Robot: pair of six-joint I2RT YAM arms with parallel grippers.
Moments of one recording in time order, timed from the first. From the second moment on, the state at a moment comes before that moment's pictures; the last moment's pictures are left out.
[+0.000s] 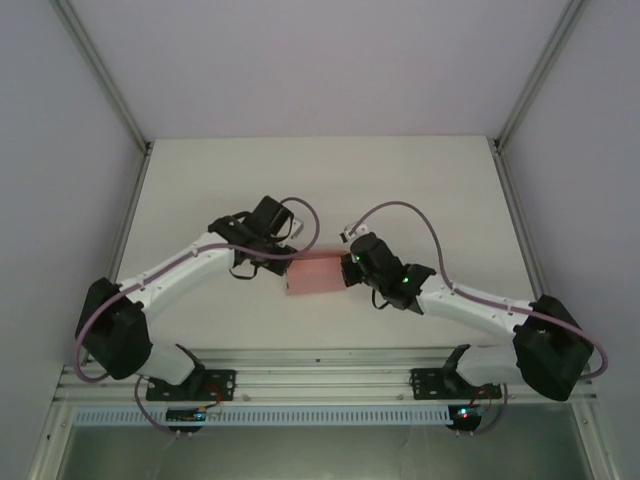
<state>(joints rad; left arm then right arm) -0.70 1.44 1.12 -0.81 0.02 -0.18 0.86 1.28 0.72 -0.13 0.25 0.28</state>
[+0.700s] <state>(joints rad) -0.67 1.44 1.07 -0.73 0.08 -0.54 0.96 1.29 0.70 -0.13 0.44 0.34</state>
